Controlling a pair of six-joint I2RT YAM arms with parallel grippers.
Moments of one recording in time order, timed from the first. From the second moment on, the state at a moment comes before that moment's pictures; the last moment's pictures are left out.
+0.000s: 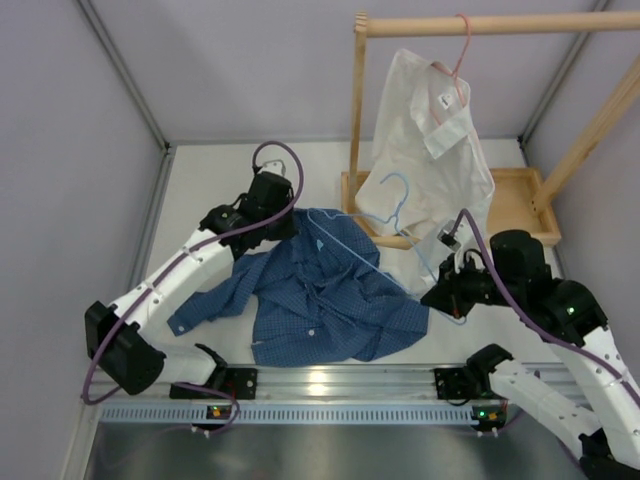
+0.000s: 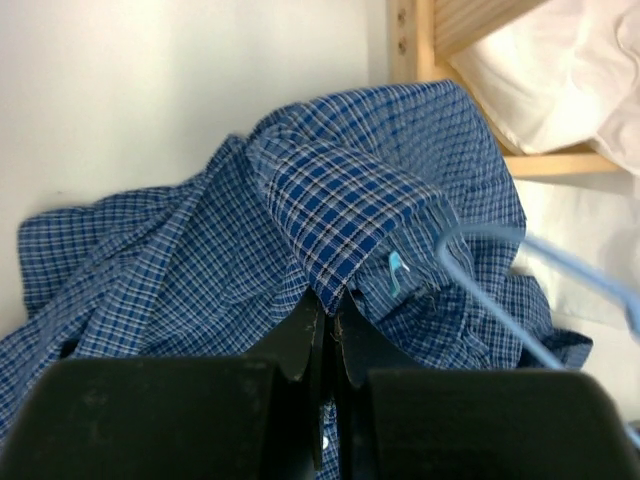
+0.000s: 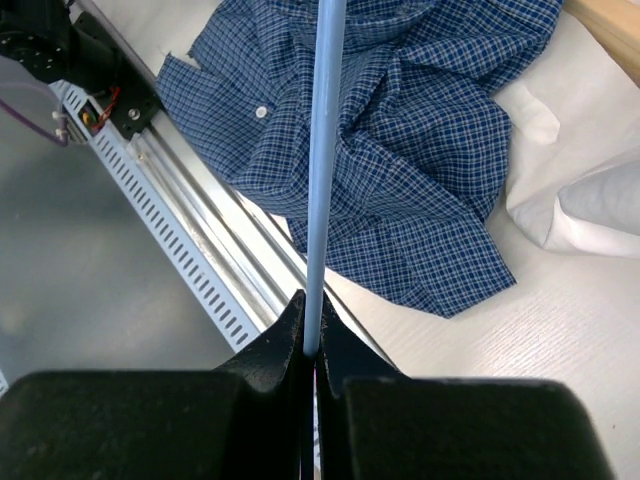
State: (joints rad) left arm -0.61 1.33 1.26 -0.70 -0.23 -0.60; right arm 0.52 0.67 1.04 -1.07 -0.48 0.07
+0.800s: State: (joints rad) left arm -0.51 1.29 1.19 -0.64 -0.03 -0.55; right arm 0.76 0.79 1.01 -0.84 -0.23 0.16
